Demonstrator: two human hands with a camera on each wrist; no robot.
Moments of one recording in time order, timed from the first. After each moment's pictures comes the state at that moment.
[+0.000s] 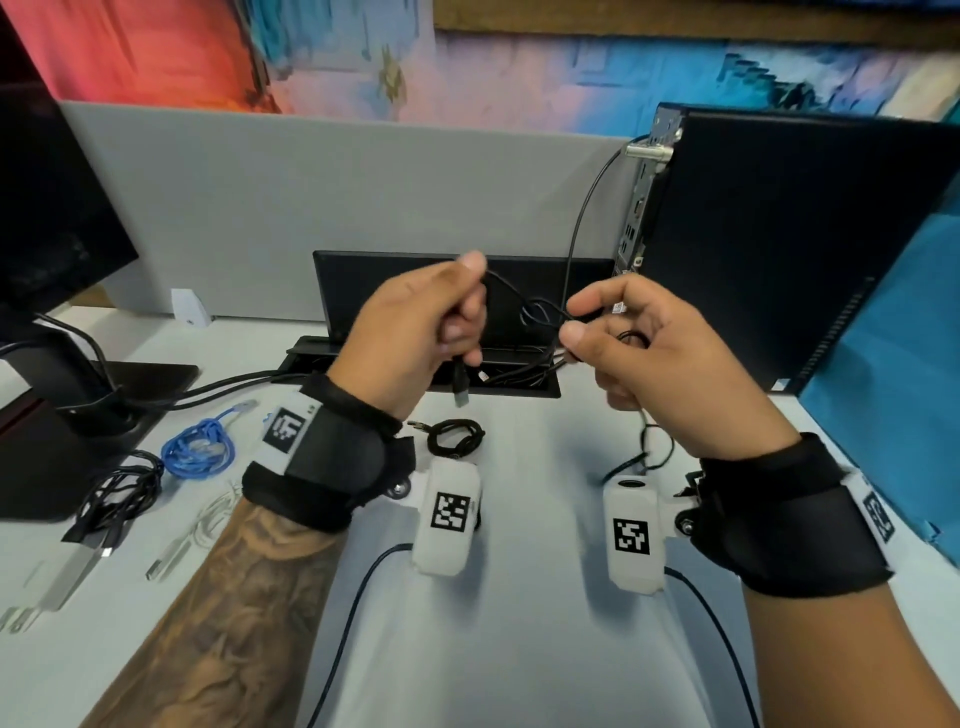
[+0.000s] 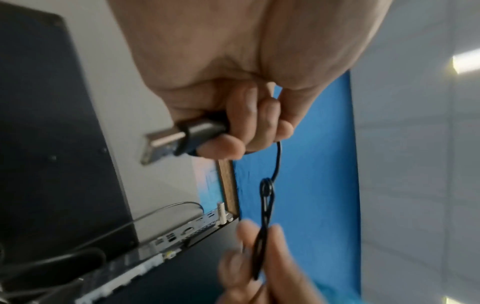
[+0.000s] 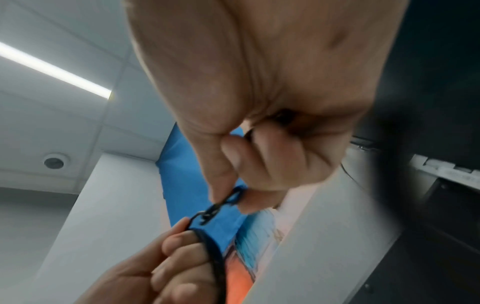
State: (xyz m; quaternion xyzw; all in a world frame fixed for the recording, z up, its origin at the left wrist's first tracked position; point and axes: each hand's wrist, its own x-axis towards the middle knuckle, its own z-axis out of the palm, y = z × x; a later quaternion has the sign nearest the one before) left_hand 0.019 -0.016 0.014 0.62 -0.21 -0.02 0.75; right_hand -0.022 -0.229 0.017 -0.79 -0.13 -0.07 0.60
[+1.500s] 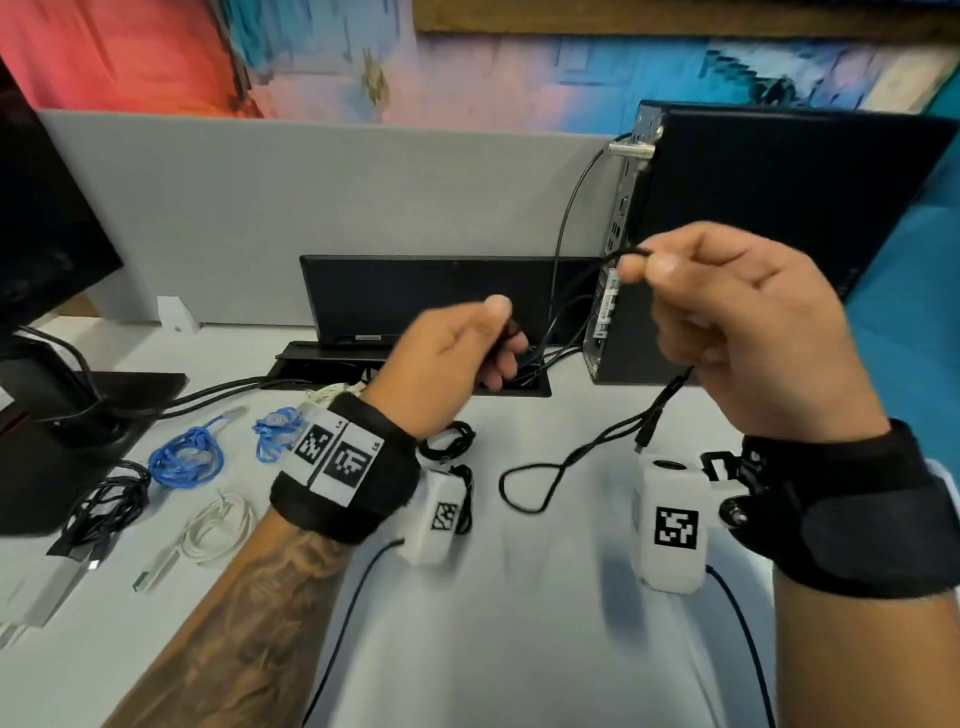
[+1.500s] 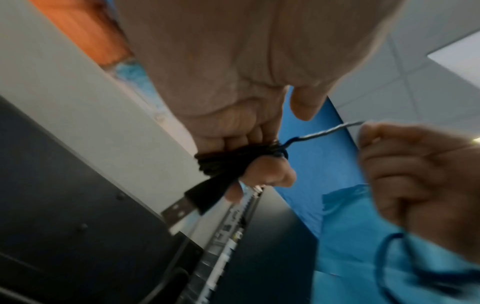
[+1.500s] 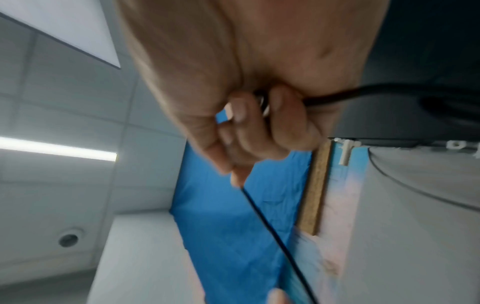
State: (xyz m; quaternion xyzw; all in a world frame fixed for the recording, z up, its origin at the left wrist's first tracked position) left_hand 0.023 -0.035 -0.013 0.78 -0.25 0.07 0.57; right_hand -0.036 -0.254 0.043 -0.68 -0.21 -0.16 0.68
